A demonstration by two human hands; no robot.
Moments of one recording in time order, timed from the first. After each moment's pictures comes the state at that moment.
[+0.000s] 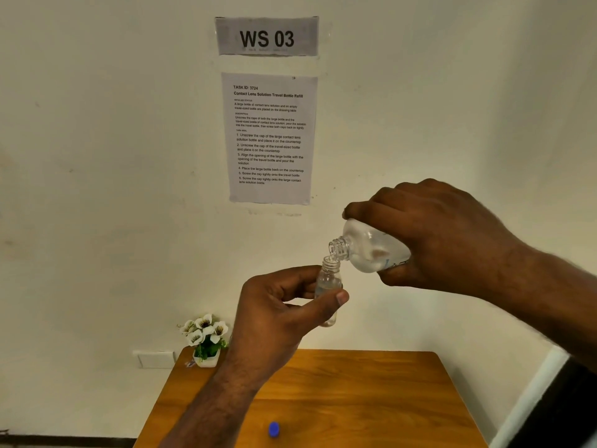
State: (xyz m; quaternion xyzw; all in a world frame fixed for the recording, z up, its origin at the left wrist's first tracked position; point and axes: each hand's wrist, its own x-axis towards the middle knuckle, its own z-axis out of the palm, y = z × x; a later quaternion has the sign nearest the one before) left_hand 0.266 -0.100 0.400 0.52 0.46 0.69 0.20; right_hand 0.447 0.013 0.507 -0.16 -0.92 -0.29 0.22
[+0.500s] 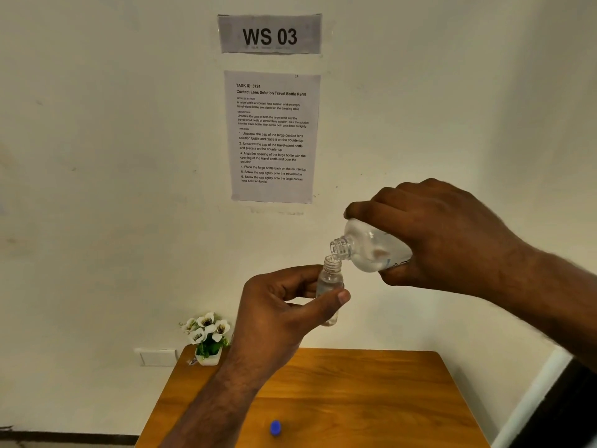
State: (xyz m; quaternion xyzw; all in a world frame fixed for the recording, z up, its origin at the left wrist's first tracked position) left_hand 0.262 -0.100 0.398 0.53 0.46 0.68 0.19; right_hand 0.444 0.015 0.506 -0.16 -0.92 -0.29 0.22
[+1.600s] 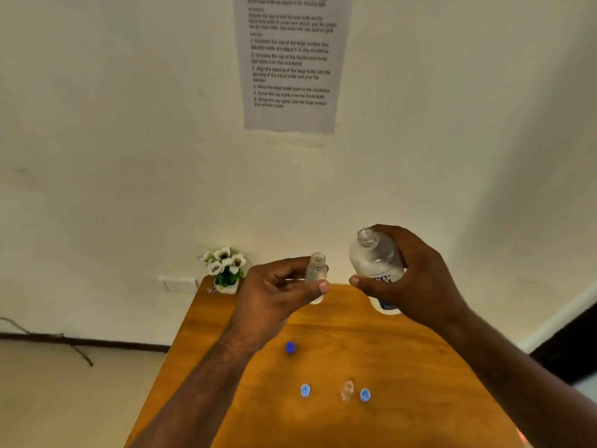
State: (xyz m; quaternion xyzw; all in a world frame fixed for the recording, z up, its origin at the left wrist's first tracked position) left_hand 0.218 -0.102 0.286 0.47 0.49 0.67 0.29; right_hand 0.418 0.026 0.318 -0.29 -0.86 0.24 0.35
